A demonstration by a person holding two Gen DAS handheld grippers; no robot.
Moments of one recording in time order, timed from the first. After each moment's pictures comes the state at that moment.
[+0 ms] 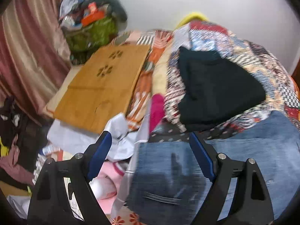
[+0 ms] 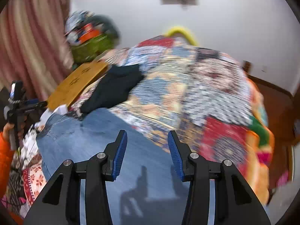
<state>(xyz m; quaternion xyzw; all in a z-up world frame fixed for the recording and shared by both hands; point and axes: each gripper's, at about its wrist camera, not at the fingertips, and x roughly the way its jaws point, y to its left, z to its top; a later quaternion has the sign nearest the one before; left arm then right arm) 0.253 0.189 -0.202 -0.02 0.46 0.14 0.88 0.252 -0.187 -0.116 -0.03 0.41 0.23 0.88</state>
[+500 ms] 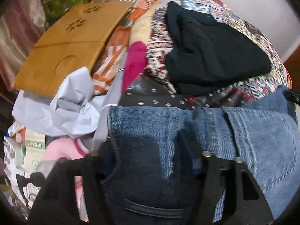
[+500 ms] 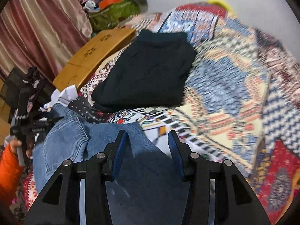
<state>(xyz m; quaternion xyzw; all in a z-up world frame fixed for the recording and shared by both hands) 0.261 0.186 -0.293 -0.09 0.54 0.05 0.84 0.340 -0.061 -0.199 -0.04 0.52 0.33 0.79</state>
